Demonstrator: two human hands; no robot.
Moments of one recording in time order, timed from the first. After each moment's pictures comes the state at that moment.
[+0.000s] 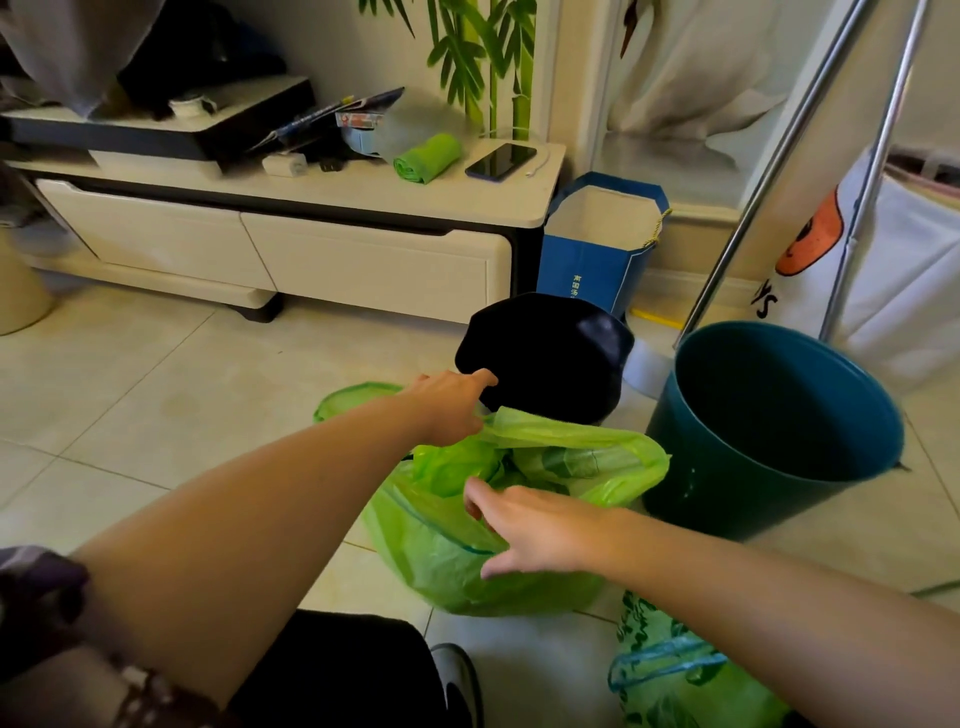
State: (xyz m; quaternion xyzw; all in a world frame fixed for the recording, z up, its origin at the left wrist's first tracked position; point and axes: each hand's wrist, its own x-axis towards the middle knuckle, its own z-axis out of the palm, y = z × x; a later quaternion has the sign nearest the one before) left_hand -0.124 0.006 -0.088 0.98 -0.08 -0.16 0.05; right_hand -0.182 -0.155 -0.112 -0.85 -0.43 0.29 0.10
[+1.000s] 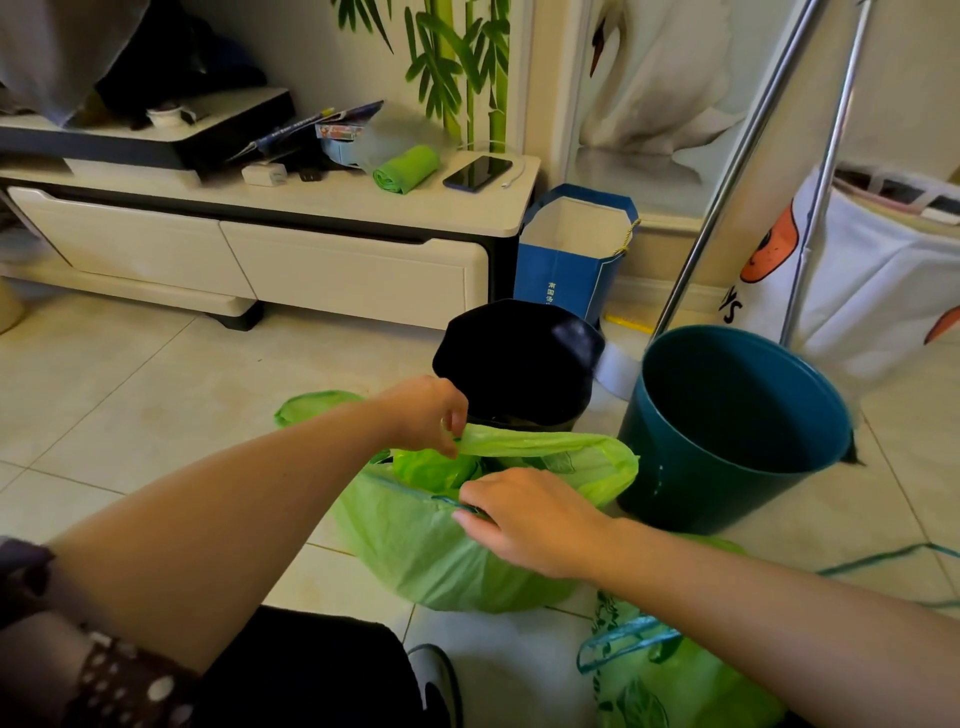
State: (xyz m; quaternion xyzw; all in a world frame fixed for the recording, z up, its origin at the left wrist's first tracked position) left_hand -0.129 0.006 -0.083 0.97 -0.12 -0.16 0.11; right_hand -0.199 -0.177 -0.086 -0.87 -0.46 0.10 0.12
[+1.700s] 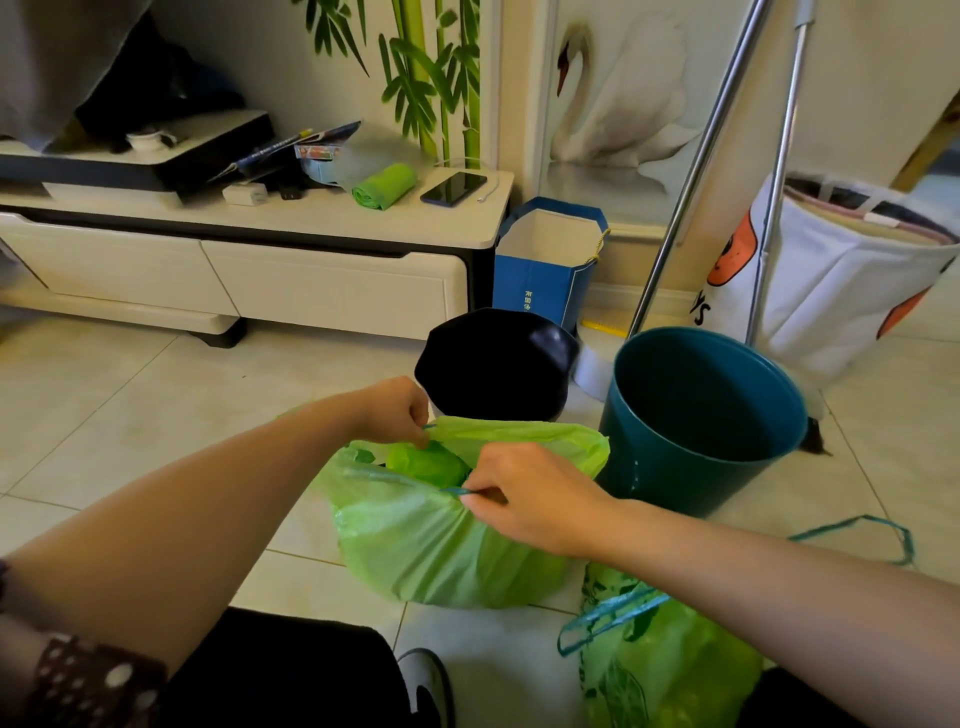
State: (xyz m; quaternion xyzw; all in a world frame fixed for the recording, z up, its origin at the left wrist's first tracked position) left_hand -0.132 0.014 -0.071 0.97 -0.05 -0.19 0.16; right_hand -0.201 -0.197 -0.065 -0.89 -0.39 0.07 0.21
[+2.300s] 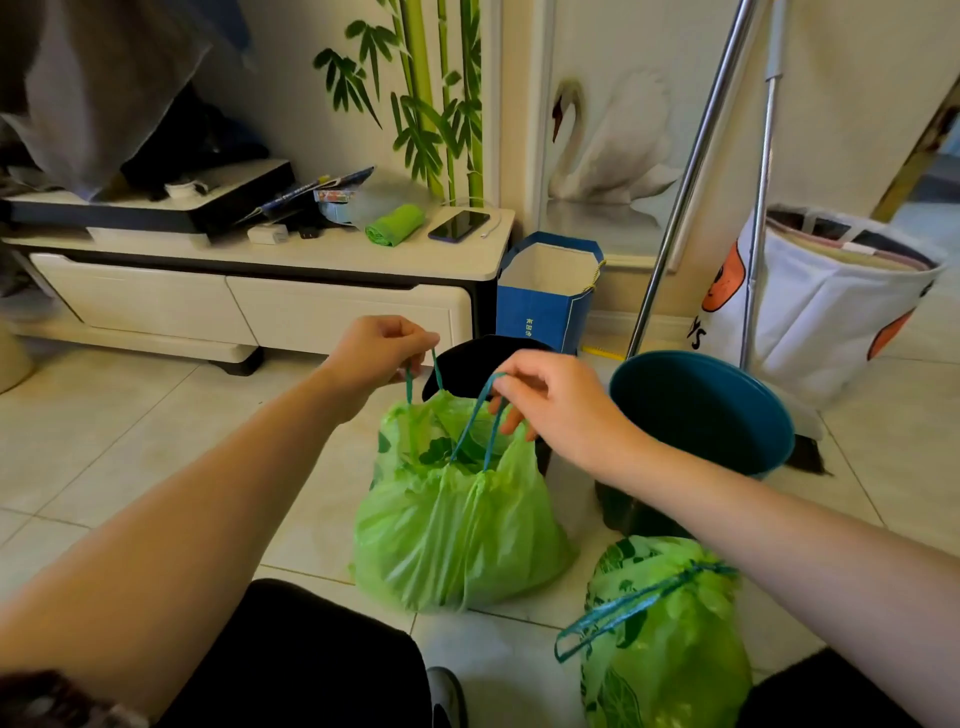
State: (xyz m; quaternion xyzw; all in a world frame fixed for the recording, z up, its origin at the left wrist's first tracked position) left_hand -0.150 0.006 0.011 0.80 0.08 0.02 0.59; right_hand -0.182 -0.209 0.007 -0.83 -0.24 0.01 0.50
